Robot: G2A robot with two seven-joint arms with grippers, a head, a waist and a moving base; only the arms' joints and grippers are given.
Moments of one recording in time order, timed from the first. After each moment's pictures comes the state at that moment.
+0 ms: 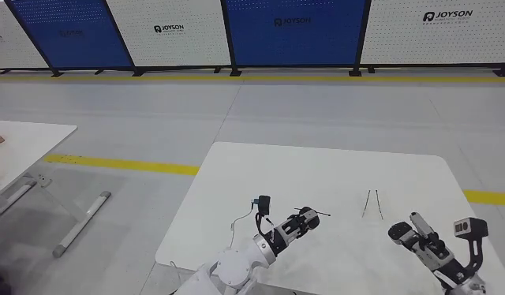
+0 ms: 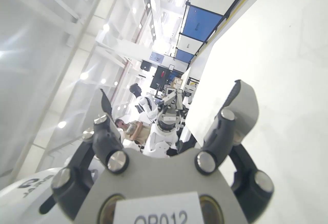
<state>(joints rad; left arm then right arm) 1.47 -1.25 -0.98 -1.65 -0.19 -0.19 -0.19 -1.73 -1.03 1.59 -1.72 0.49 -0.34 0.64</state>
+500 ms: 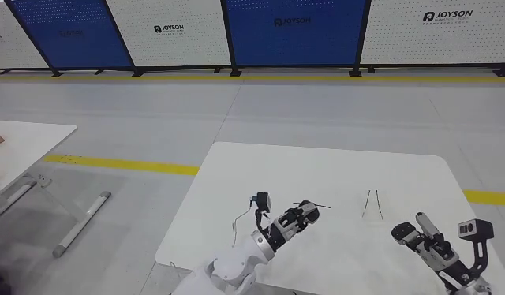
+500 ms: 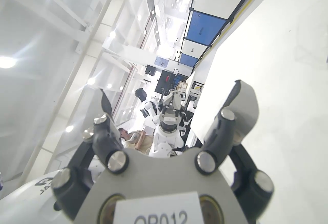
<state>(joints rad) 1.47 -1.25 -1.02 -1.69 -0.40 -0.21 -0.23 -1.73 -1.03 1.59 -1.72 0.49 -0.34 0.64</state>
